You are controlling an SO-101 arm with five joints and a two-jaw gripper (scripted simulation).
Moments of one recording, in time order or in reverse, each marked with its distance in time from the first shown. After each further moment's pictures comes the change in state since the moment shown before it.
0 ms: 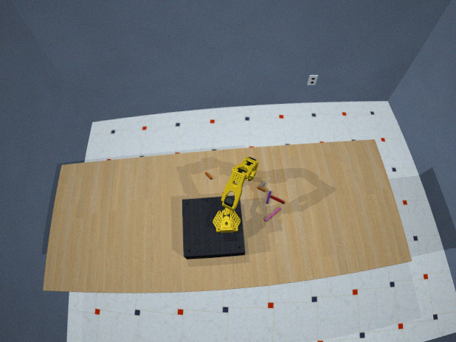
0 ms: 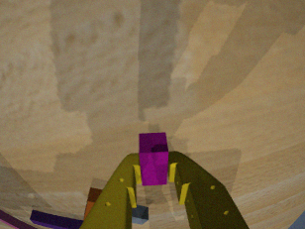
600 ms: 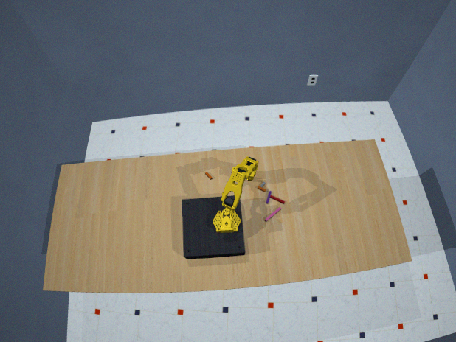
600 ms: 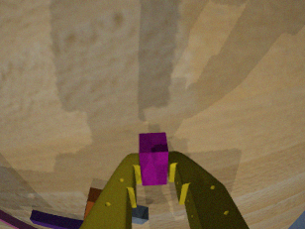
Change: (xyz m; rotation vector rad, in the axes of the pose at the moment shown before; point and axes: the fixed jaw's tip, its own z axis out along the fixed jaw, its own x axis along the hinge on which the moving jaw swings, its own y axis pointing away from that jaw) arm 0.000 0.000 0.000 0.000 0.000 0.000
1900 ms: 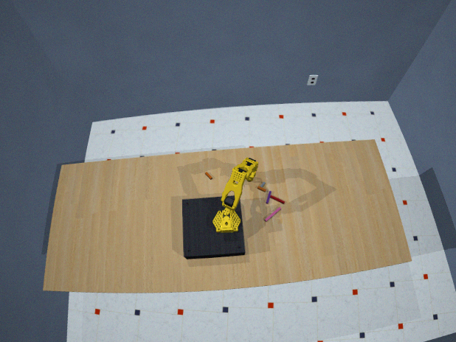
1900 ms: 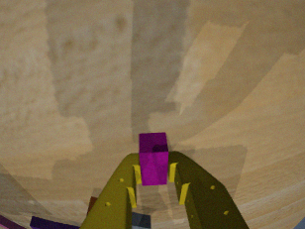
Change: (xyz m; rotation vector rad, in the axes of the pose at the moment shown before) arm 0.000 0.001 0.006 -0.004 -0.002 0.000
